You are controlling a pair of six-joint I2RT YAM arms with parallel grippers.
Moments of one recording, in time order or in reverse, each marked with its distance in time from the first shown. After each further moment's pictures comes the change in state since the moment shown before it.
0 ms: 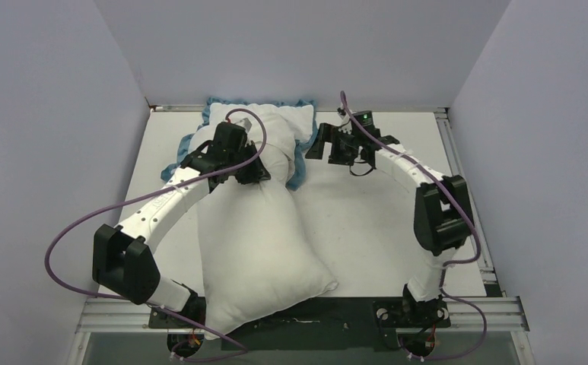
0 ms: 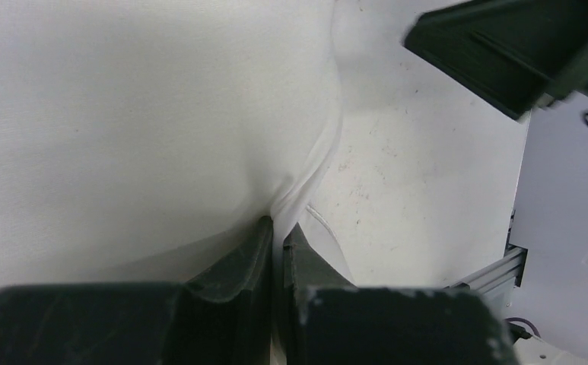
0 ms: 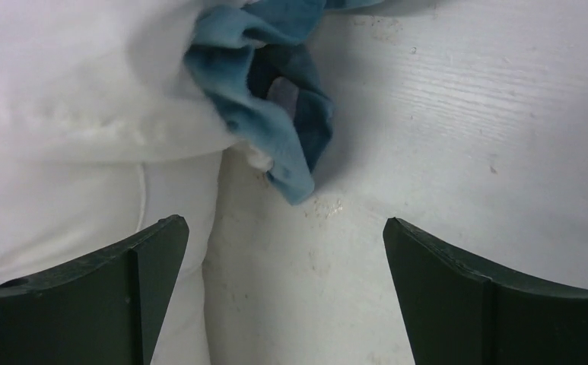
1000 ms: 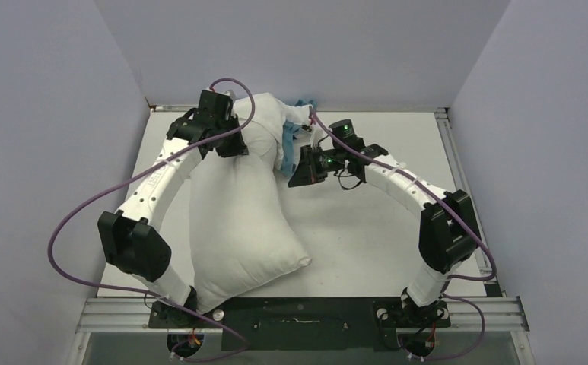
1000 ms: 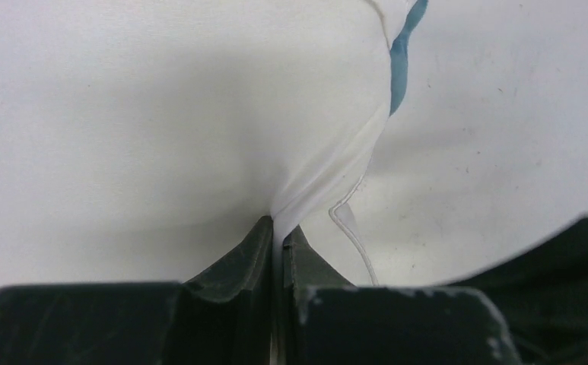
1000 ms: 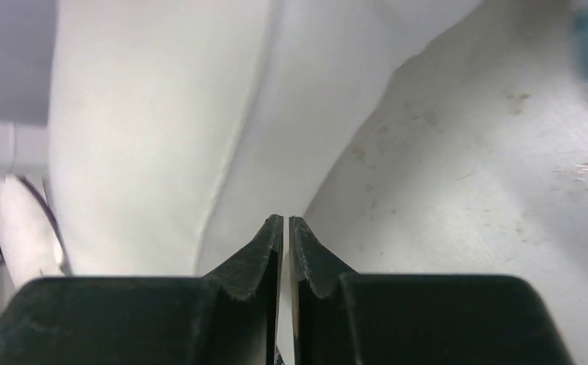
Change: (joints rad) left arm 0.121 0.137 0.364 -0.279 -0.092 0.185; right arm 0.159 -0.043 -0.054 0.038 -0.356 -0.074
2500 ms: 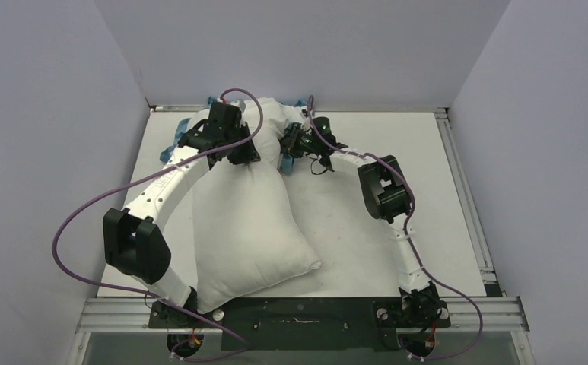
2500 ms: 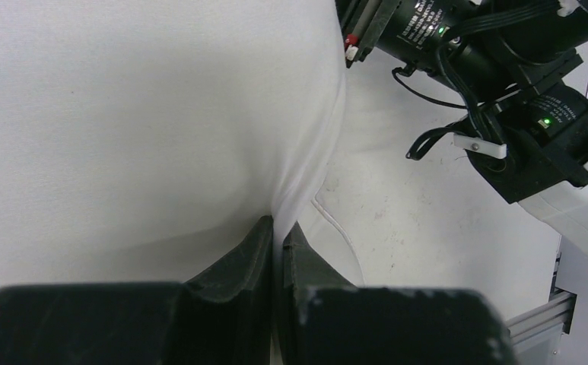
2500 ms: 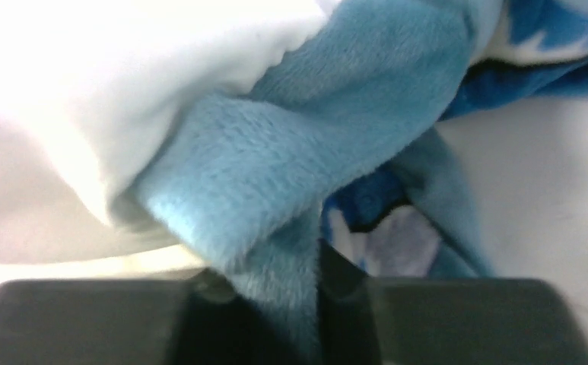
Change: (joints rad) left arm -0.039 0.005 -0.139 0.177 0.045 -0.049; right arm -0.042 0.723 0.472 0.572 0.193 0.528
